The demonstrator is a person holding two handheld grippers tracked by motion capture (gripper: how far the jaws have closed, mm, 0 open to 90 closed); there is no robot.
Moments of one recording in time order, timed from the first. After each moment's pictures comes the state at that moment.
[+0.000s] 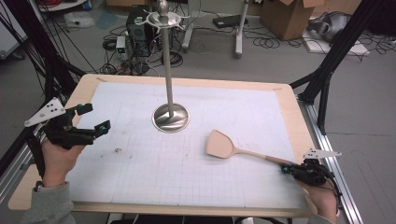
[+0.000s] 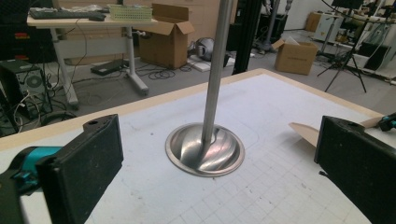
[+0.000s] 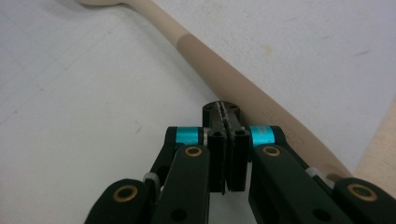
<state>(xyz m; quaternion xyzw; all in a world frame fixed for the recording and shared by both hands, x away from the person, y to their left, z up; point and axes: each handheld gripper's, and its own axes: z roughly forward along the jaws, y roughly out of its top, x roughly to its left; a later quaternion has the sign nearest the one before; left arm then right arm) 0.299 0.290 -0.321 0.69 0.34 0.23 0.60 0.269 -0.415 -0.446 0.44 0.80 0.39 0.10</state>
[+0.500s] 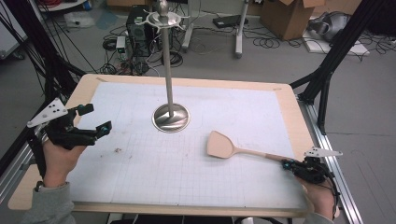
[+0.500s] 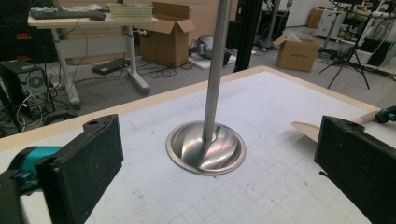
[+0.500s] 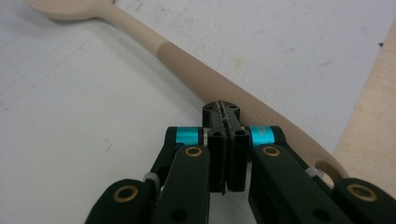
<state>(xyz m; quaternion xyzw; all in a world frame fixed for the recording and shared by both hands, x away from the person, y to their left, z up) 0.298 0.286 -0.323 0.69 0.34 0.24 0.59 0.274 -0.418 -0.449 0.46 0.78 0.40 0.13</state>
